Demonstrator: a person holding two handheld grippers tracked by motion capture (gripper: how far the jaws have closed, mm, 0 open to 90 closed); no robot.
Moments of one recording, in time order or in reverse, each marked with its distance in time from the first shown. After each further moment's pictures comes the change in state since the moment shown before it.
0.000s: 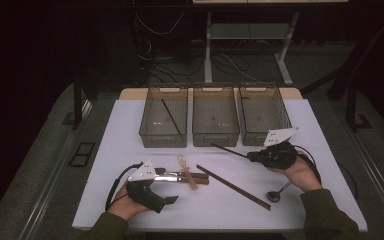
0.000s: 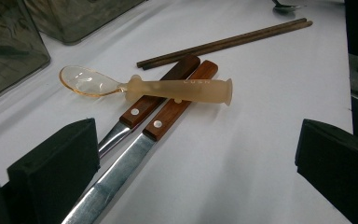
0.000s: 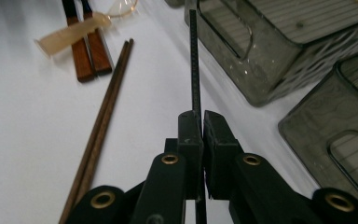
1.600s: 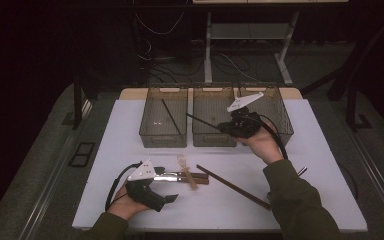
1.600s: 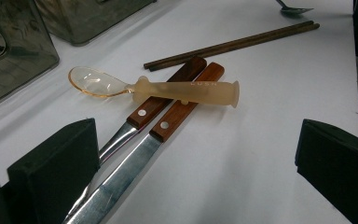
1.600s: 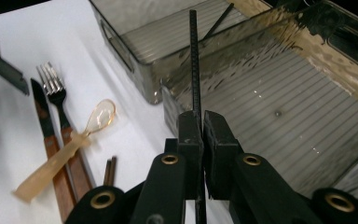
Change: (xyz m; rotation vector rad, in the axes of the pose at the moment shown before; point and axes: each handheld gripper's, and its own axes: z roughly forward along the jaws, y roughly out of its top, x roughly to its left) left arm 0.001 0.001 0.000 -0.003 0.021 -0.003; right arm 0.001 0.120 0.040 -0.002 -0.088 0.085
